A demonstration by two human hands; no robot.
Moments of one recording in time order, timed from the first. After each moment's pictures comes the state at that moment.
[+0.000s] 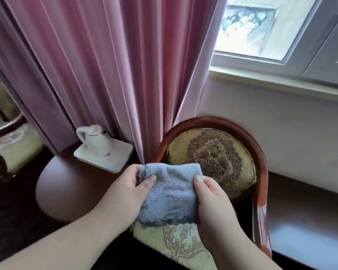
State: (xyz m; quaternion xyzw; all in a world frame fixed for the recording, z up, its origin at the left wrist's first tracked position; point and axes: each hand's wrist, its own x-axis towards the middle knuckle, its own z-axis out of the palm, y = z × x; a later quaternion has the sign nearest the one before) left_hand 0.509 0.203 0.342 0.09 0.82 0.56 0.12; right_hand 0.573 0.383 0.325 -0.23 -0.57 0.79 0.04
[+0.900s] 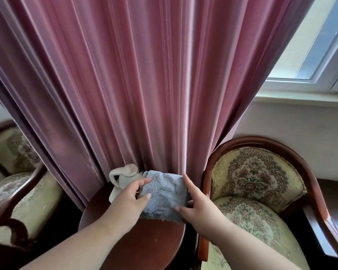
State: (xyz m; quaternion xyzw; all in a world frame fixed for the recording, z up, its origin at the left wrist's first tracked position) left_hand 0.249 -0.051 0.330 0.16 0.86 0.46 0.16; right_hand 0.355 0.141 0.318 -0.17 -0.80 0.57 0.00
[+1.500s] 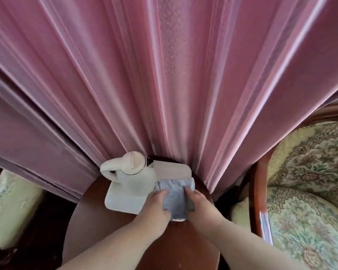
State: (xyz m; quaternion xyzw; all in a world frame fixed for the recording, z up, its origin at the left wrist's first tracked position) left_hand 0.049 0.010 0.044 0.13 0.88 0.32 0.31; right_hand 0.122 0.164 0.032 -0.22 -0.85 0.45 -0.17
